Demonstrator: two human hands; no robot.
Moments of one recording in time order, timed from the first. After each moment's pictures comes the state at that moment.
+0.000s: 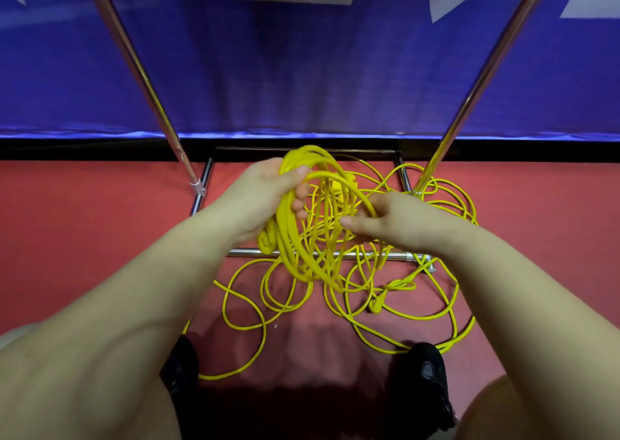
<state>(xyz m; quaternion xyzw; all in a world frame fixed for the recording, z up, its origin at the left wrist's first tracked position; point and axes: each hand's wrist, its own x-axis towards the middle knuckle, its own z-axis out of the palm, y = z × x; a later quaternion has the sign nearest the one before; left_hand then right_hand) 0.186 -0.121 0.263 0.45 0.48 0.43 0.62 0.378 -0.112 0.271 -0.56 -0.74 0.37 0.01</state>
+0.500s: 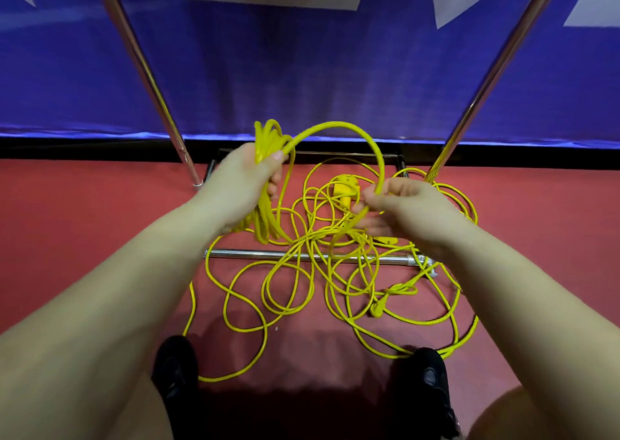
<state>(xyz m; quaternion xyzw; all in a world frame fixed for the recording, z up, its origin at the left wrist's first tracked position) 0.154 -0.110 0.263 0.54 0.59 0.43 0.43 0.375 -0.109 0.267 -0.54 -0.49 0.61 0.29</state>
